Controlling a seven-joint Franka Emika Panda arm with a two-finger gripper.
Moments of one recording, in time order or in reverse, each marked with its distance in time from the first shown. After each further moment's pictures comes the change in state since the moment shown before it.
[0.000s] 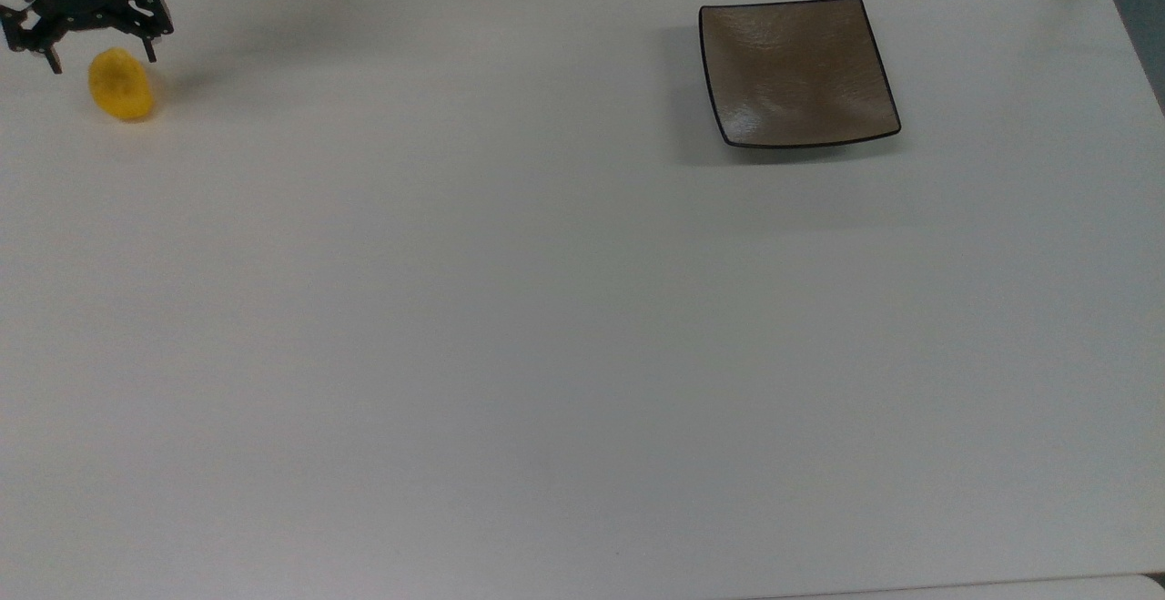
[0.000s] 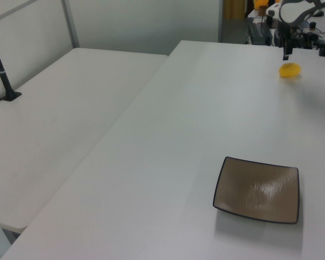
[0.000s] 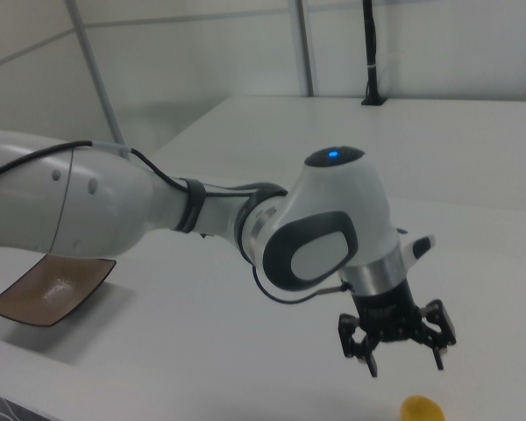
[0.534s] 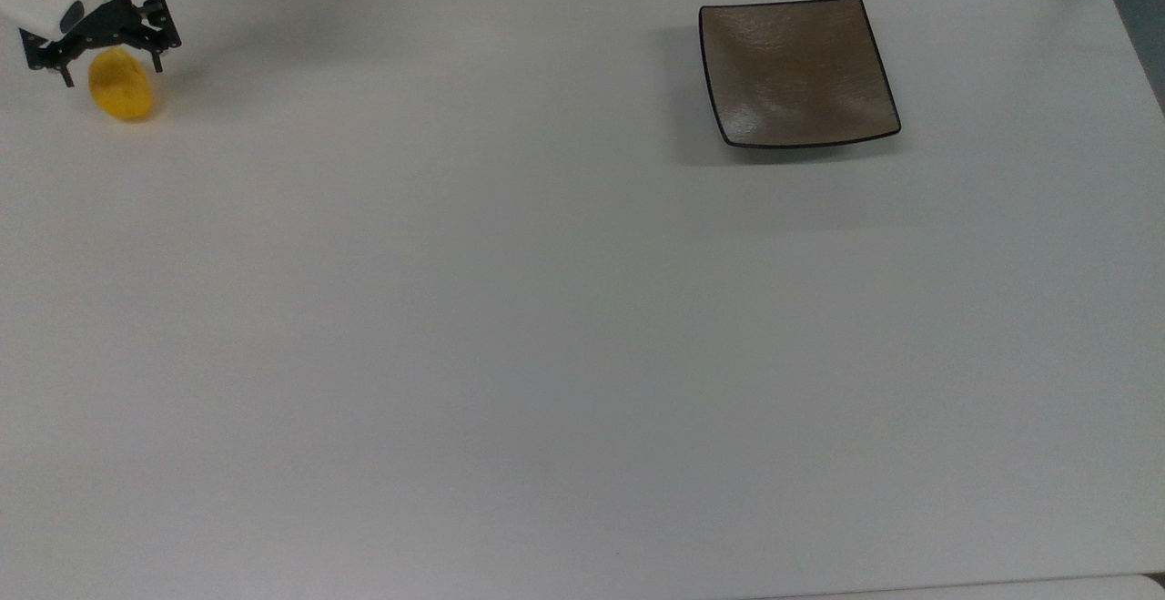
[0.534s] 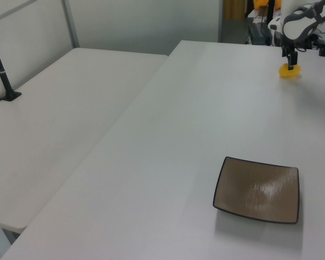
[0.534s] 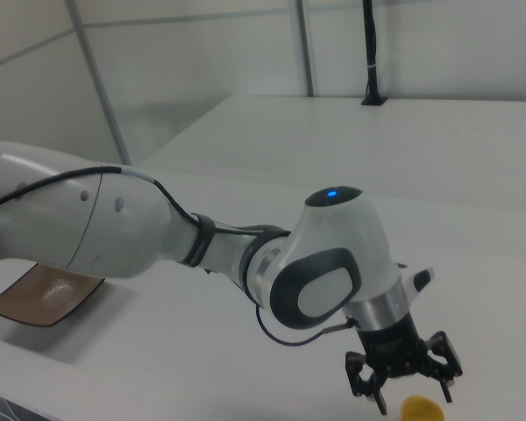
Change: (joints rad) arm -0.019 0.048 -0.008 -0.078 -0.103 0.128 -0.016
